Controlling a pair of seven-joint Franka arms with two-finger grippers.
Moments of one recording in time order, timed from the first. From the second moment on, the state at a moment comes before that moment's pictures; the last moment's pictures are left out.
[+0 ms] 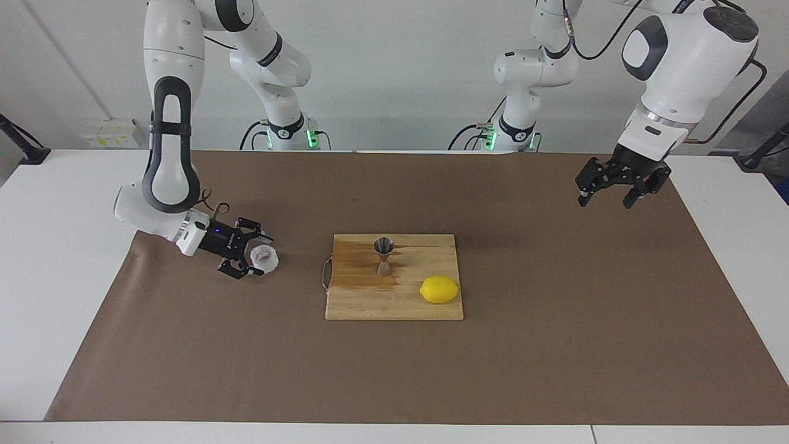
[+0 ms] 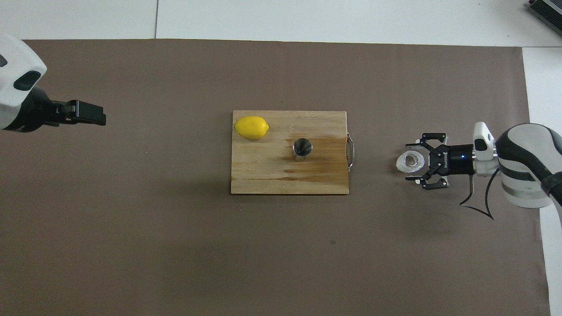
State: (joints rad) left arm -0.04 0.02 -0.06 -1.66 -0.07 1.80 -0.03; right arm -0.29 0.37 0.07 -2.07 0.95 2.00 -2.29
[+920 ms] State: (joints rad) left arm -0.03 0.02 -0.05 -1.58 0.01 1.58 -0.02; right arm -0.28 0.38 0.07 -2.06 0.96 2.05 -2.36
